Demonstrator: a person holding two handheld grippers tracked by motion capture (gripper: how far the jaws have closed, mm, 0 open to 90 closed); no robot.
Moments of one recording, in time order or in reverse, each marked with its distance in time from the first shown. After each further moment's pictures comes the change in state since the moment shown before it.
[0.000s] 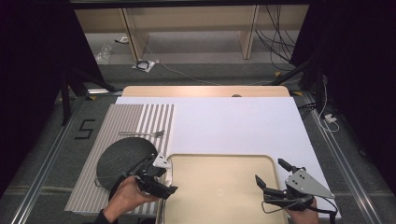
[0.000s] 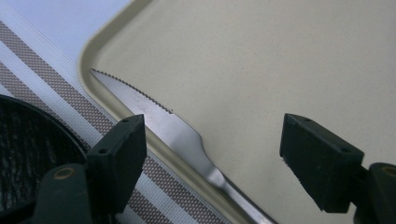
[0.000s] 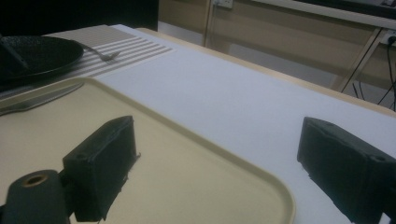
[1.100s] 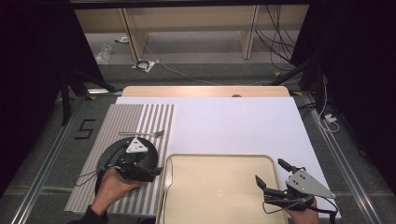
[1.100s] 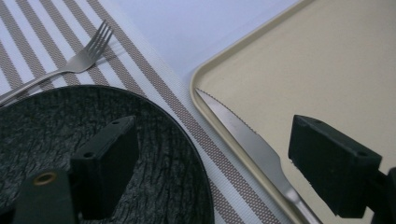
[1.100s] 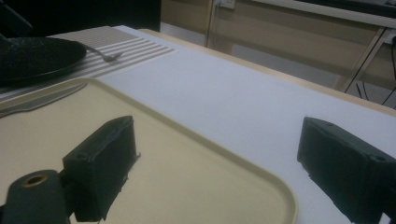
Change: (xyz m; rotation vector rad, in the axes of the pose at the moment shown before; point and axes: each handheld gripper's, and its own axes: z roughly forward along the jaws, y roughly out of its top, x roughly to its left) left arm 0.047 -0.014 -0.031 -0.169 0.128 -0.157; right arm -0.001 -0.001 -0.001 0.009 0.011 0.002
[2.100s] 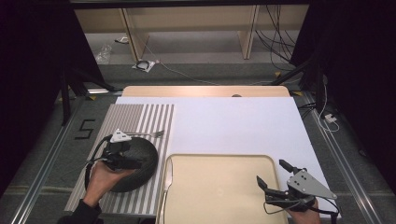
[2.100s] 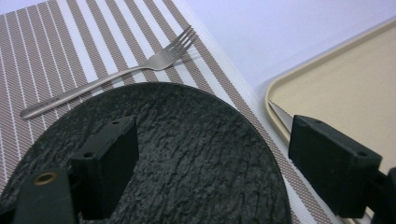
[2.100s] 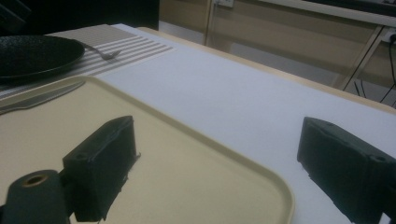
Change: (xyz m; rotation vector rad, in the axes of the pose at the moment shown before) left arm 0.045 -0.003 -0.008 -0.043 0.114 -0.112; right arm -0.001 -0.002 -0.002 -0.004 -0.005 0.005
